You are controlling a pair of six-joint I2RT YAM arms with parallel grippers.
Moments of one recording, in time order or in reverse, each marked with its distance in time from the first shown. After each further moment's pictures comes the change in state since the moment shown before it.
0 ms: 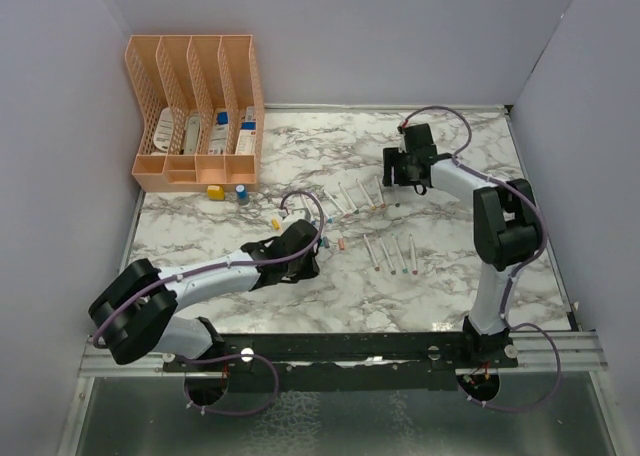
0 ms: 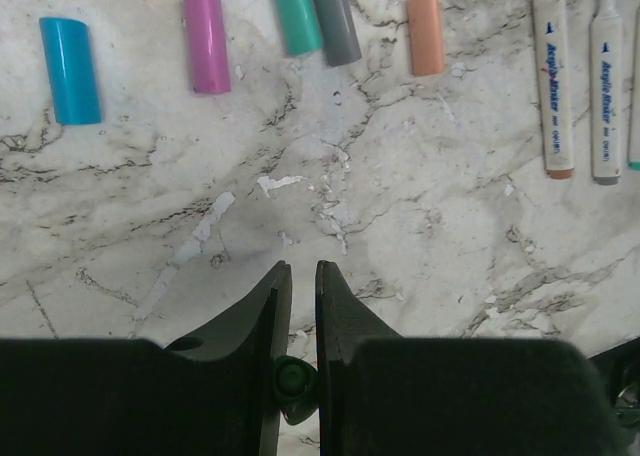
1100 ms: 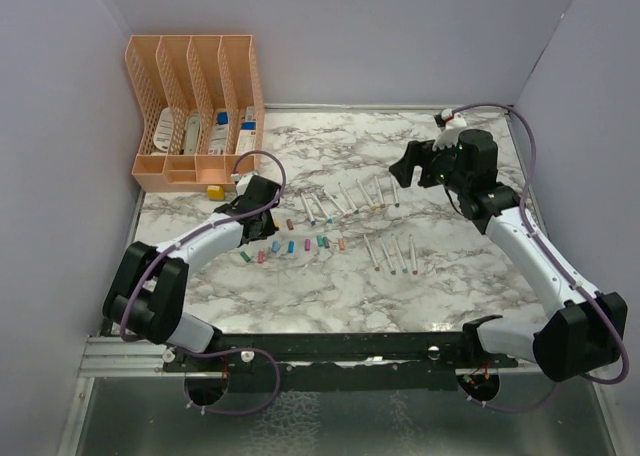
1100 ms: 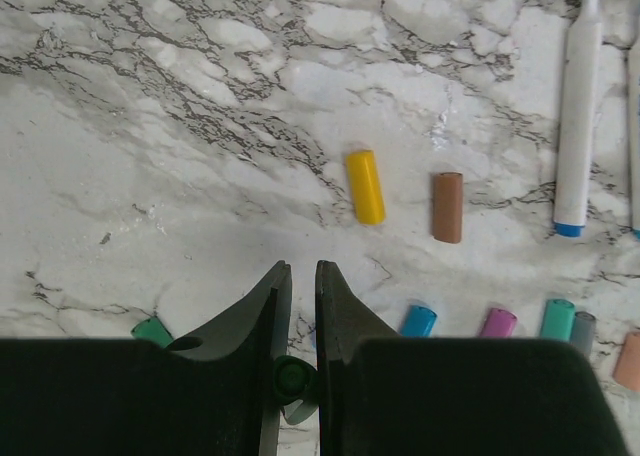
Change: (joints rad) left arm 0.430 0.119 0.163 -0.122 -0.127 0.216; right arm -0.002 -0.737 -0.298 0.051 -0.243 0.000
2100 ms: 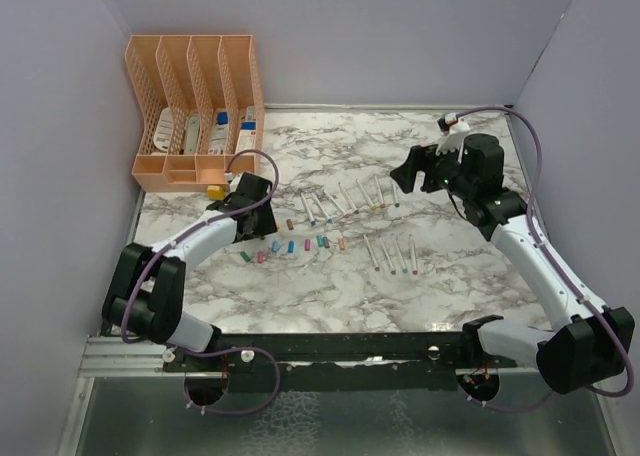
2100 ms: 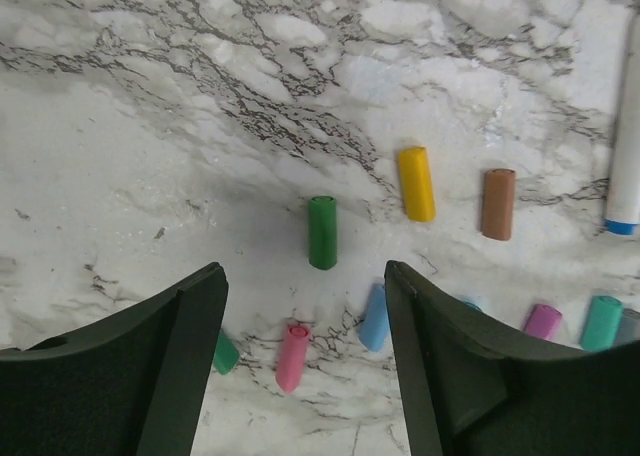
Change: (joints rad) left arm 0.074 0.039 0.007 -0.044 0.036 0.067; right arm 0.000 -0.067 -0.024 -0.036 -0.045 0.005
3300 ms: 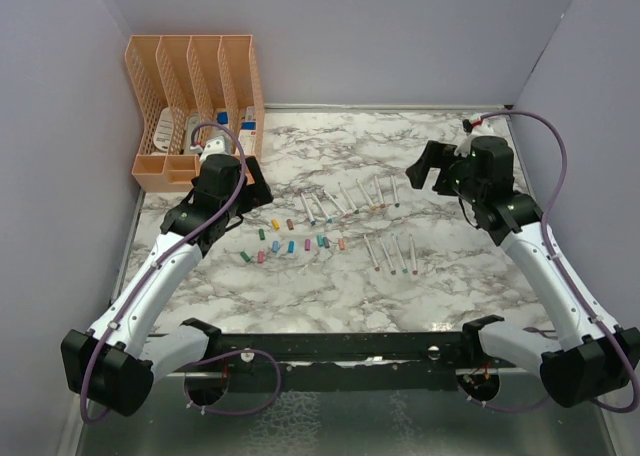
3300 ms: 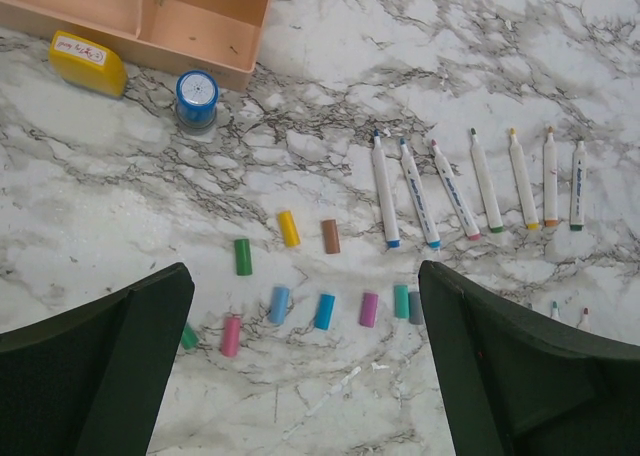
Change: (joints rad) left arm 0.000 -0.413 0.166 -0.140 0.001 0.003; right arm 0.000 -0.066 0.052 -0.201 0.247 0.176
